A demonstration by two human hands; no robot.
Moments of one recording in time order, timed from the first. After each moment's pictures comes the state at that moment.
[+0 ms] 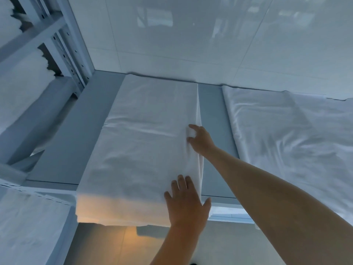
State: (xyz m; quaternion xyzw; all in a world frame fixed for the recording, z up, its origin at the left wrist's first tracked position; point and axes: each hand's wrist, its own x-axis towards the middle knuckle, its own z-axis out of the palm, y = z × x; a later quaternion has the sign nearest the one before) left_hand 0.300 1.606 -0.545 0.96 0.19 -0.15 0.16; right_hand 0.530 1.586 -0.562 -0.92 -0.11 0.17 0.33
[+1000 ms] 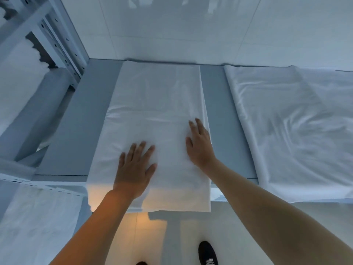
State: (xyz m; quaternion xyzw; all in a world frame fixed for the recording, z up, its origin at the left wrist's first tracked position) left_hand 0.287 1.799 -0.587 0.99 0.08 -0.06 0.12; right_hand 0.440 1.586 -0.590 -0.94 -0.19 0.03 0.28
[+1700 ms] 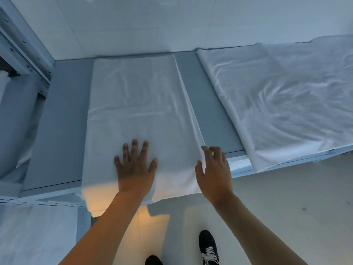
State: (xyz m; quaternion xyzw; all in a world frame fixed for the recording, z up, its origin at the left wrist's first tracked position) left_hand 0.276 1.774 -0.600 0.99 0.12 -0.07 0.09; right_hand 0.280 1.532 -0.567 -0.97 -0.04 -0.05 0.23
